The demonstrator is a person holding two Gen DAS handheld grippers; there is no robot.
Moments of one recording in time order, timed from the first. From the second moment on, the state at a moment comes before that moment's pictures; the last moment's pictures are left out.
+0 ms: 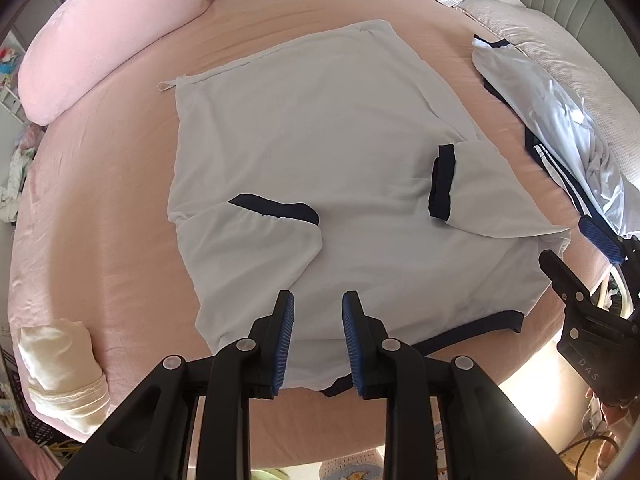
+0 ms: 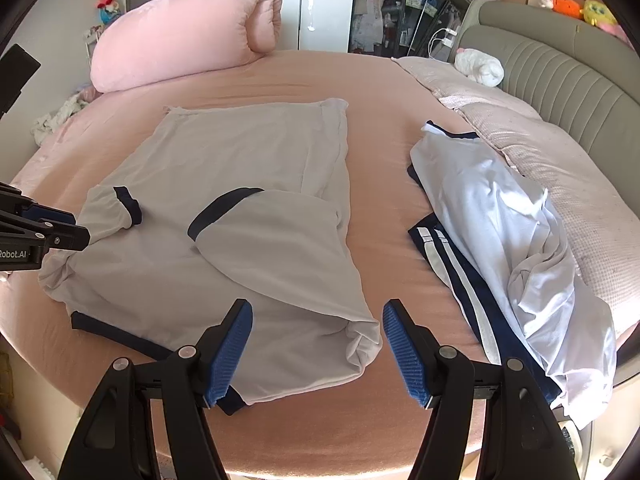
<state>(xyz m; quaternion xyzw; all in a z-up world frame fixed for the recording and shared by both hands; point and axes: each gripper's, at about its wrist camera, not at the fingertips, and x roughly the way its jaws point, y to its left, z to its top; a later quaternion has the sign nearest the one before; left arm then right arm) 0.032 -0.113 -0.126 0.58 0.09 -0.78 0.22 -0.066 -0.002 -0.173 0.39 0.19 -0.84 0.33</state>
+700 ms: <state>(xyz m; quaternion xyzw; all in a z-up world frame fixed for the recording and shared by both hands) 0.095 -0.130 -0.148 0.58 0.03 -0.78 0.24 0.000 -0.025 -0.175 0.25 0.44 -0.77 0.39</state>
